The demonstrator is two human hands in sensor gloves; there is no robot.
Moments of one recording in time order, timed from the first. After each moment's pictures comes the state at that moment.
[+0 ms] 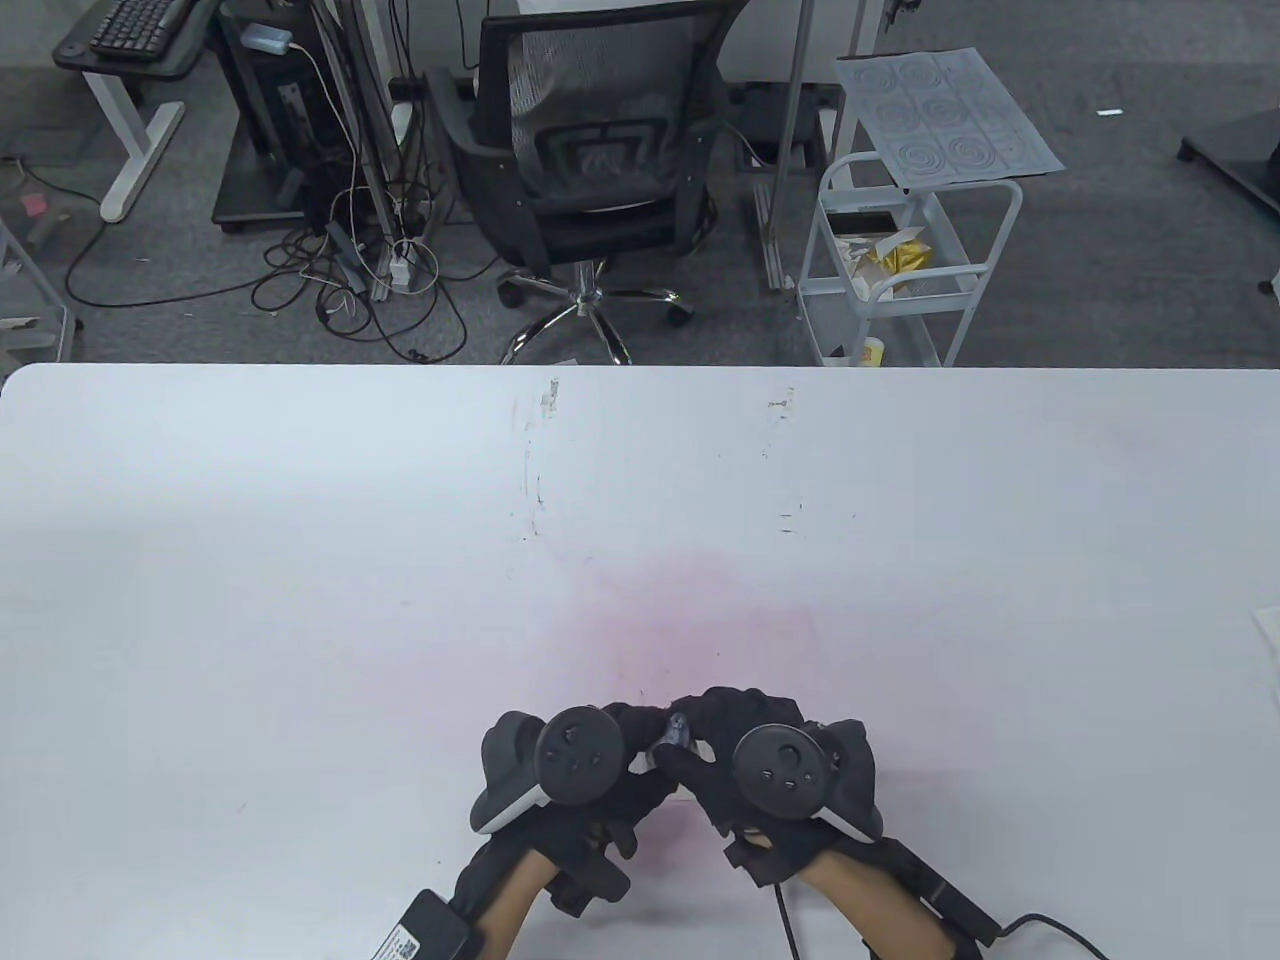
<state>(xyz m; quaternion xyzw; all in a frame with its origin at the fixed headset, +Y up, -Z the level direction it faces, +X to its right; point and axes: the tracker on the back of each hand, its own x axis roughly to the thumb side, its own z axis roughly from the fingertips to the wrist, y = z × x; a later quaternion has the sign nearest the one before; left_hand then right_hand) -0.100 -0.714 -0.240 -0.02 -0.20 0.23 0.95 0.091 -0.705 -0.243 0.19 -0.11 0.94 0.25</state>
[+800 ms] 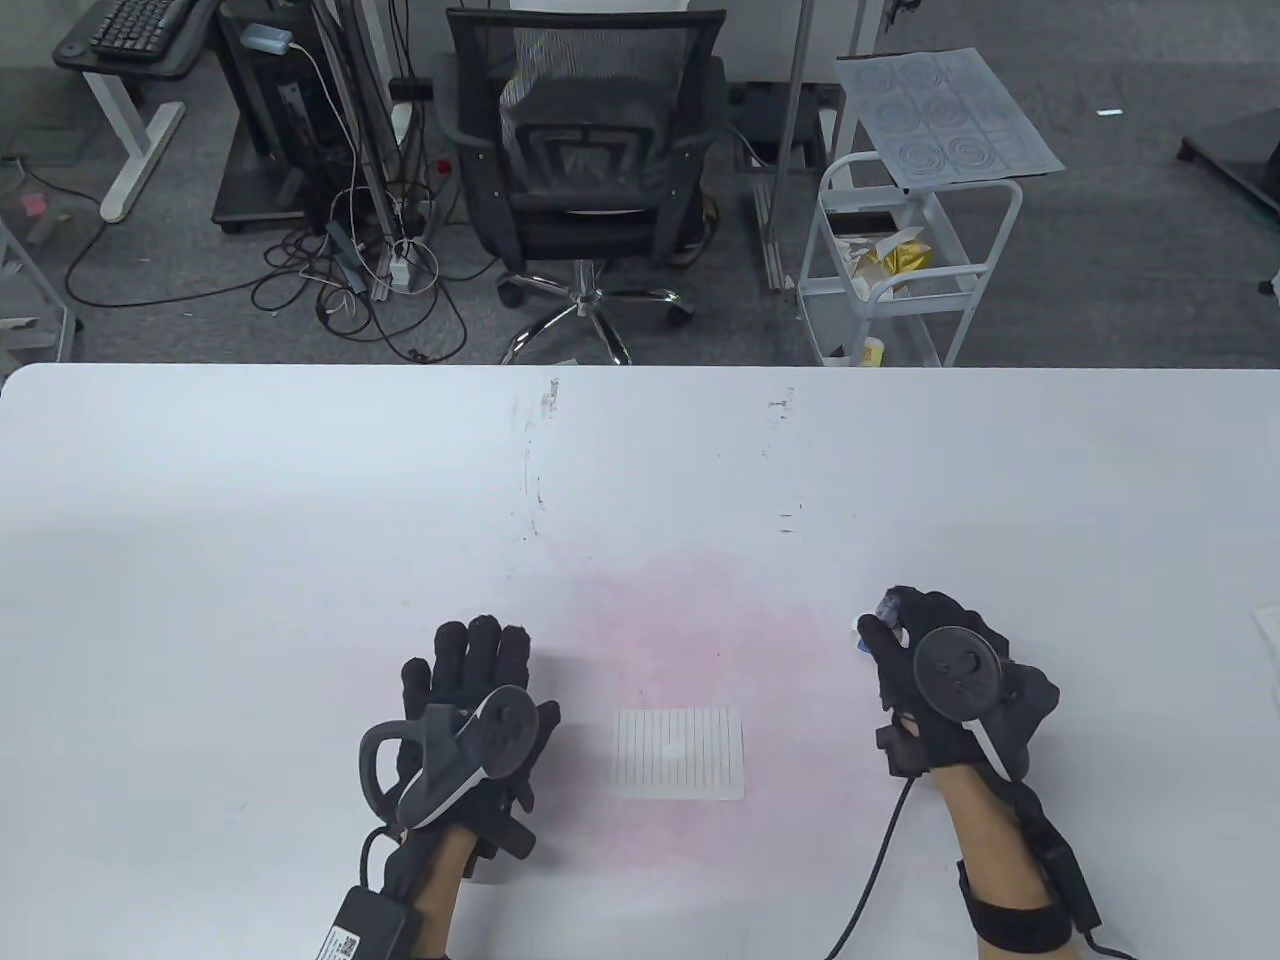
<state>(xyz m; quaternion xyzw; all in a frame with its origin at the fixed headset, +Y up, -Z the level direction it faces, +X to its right) -0.185 -0.729 -0.257 0.03 -0.03 0.02 1.00 0.241 -0.705 -0.297 -0.08 -0.22 0.96 0.17</state>
